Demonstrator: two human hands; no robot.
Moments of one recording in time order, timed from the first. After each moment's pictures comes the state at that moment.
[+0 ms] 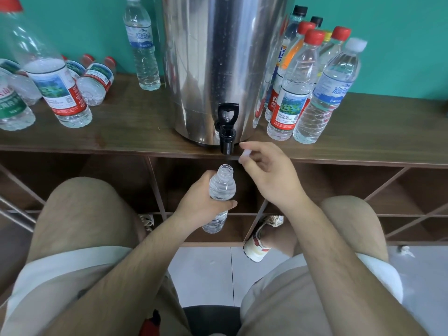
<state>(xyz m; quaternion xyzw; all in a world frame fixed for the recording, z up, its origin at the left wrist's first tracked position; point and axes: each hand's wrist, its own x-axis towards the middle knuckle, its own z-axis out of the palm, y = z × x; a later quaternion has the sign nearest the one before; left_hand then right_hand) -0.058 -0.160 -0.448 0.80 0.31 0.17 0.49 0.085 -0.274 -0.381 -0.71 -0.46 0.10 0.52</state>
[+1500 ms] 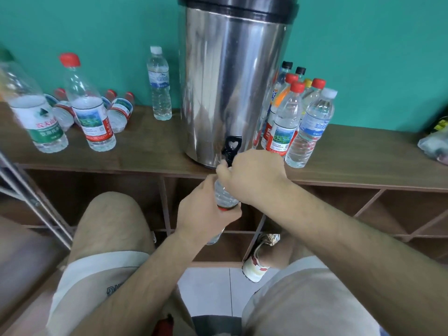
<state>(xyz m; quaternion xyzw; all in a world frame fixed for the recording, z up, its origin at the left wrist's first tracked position) -0.092 -0.192 -0.391 0.85 0.30 0.31 0.30 0.007 -0.257 -0.273 -0.85 -0.50 -0.16 0.01</state>
